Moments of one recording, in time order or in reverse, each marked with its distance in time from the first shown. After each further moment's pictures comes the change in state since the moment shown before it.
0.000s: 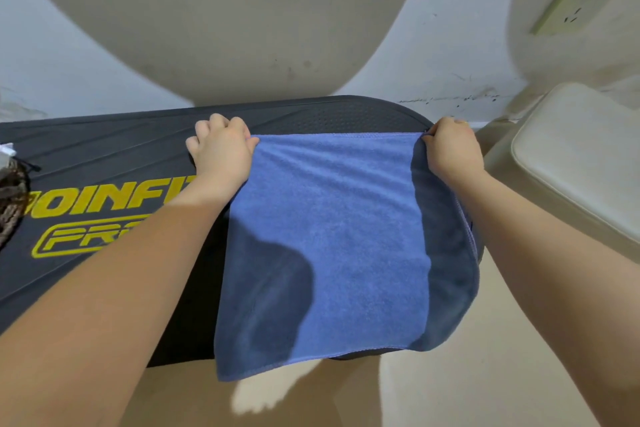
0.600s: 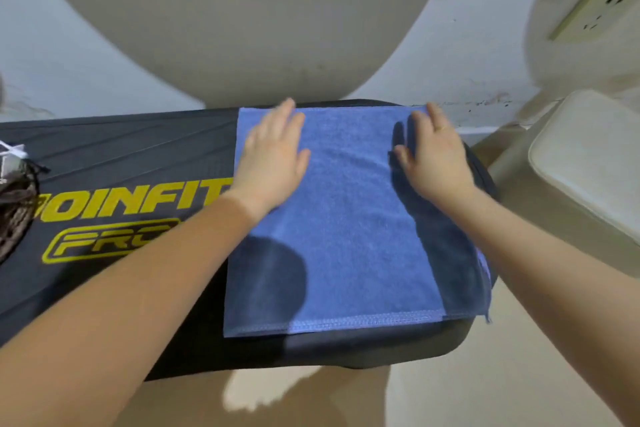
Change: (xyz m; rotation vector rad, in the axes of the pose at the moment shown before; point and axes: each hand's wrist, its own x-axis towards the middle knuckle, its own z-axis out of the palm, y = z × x) left_hand -0.020 0.015 0.002 -0.051 0.031 0.426; right_hand -0.036 -0.035 0.008 0.017 0.065 -0.338
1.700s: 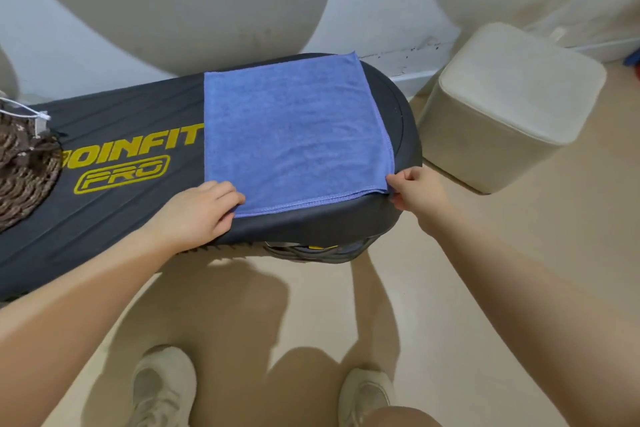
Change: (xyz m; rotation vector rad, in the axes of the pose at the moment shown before) left_hand -0.170 -0.012 -0.041 0.223 -0.256 0.516; right_hand -0.184 0.055 -0.027 0.845 -0.216 0.664
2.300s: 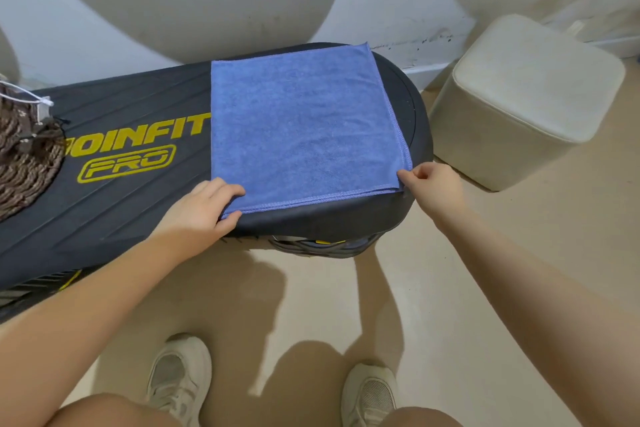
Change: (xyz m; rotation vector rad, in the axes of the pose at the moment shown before) left_hand -0.018 0.015 0.006 -0.309 -0.023 -0.356; right_hand -0.001 0.002 -0.001 -0.341 0.137 -0.161
